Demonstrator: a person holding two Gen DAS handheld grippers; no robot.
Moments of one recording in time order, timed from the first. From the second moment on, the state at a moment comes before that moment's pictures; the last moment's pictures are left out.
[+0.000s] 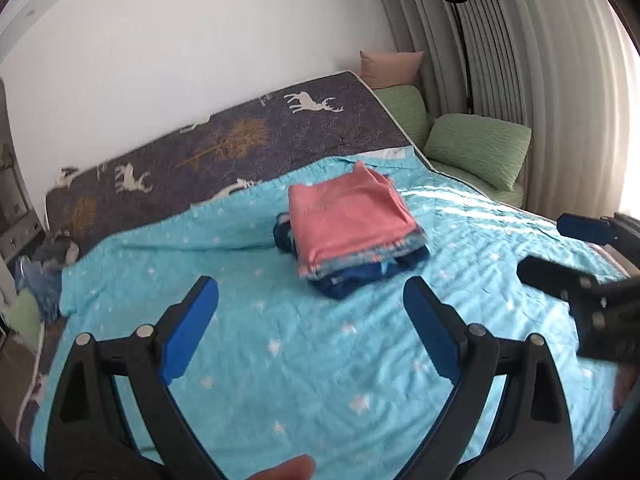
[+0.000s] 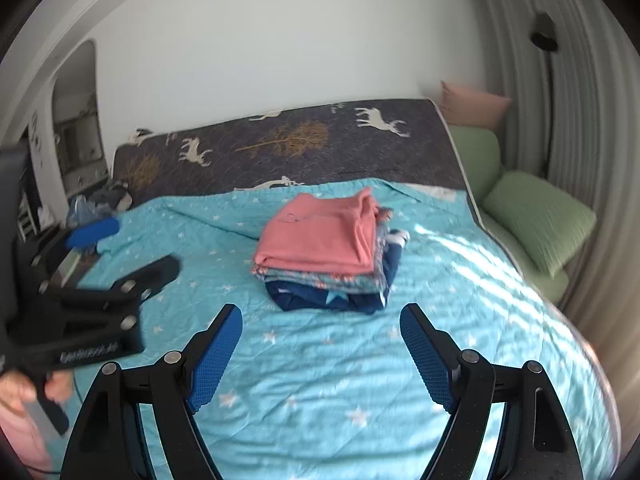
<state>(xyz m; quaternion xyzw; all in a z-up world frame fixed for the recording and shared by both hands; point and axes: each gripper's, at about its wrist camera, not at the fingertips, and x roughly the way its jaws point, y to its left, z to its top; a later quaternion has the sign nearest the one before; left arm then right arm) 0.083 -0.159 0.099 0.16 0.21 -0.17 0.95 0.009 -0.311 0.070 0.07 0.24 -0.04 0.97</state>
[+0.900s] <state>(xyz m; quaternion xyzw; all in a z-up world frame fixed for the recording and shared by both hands) 0.016 -0.132 0.086 0.12 0.23 -0.17 0.95 -0.046 -0.286 0.065 0.08 0.23 -0.07 0.97</state>
